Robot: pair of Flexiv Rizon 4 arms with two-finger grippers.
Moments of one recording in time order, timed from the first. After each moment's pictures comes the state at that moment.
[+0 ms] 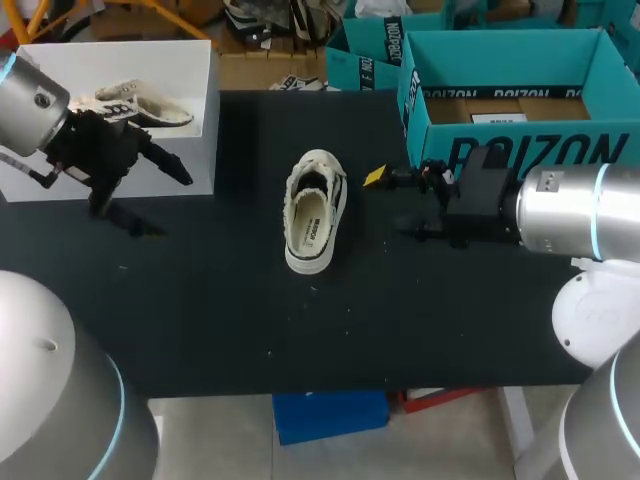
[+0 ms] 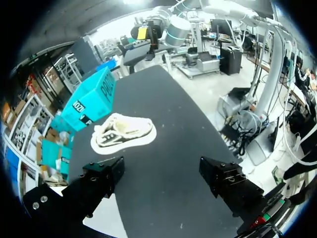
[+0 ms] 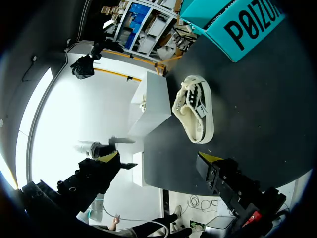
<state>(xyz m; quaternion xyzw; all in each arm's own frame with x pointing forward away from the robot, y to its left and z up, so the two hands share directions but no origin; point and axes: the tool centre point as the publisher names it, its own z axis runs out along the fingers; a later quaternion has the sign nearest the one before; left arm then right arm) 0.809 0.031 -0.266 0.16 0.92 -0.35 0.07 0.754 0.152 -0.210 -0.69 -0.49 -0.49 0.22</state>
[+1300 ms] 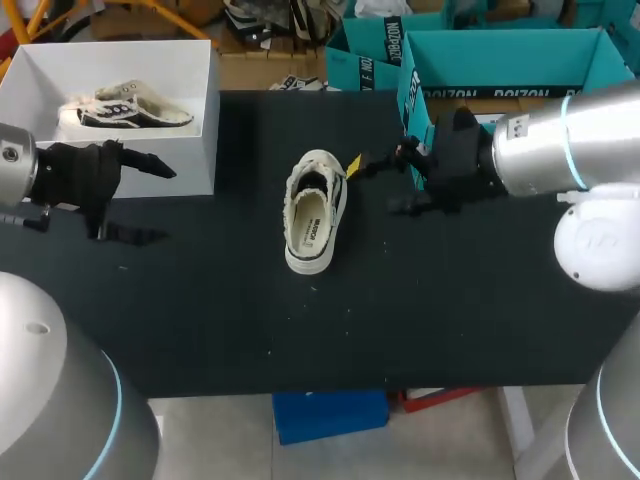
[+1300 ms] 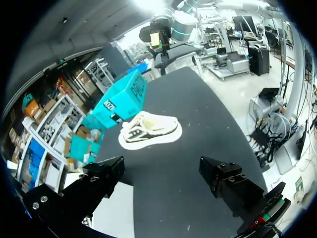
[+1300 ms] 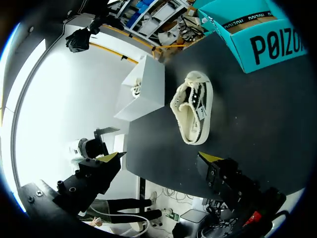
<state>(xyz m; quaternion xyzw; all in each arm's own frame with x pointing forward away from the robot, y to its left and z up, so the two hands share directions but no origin) 0.817 0.043 -0.265 0.10 0.89 -0.38 0.21 0.780 0.168 -0.209 -0.66 -0.60 -0.40 0.20</state>
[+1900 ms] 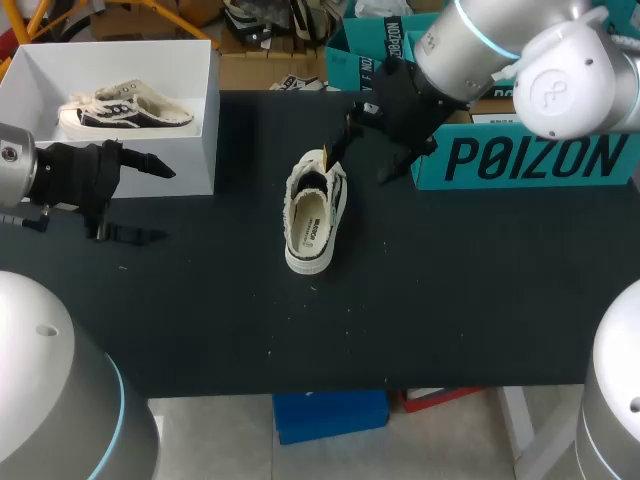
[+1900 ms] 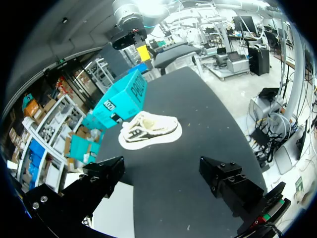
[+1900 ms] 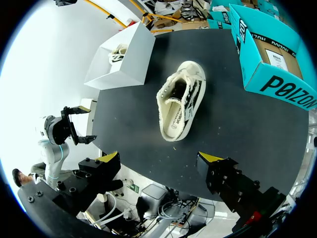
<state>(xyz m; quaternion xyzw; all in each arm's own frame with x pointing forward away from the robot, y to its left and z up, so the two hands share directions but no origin) 0.817 0.043 -0.264 0.10 0.90 -0.38 0.21 0.816 0.181 -0.218 -0.62 -0.74 -0.20 0.15</state>
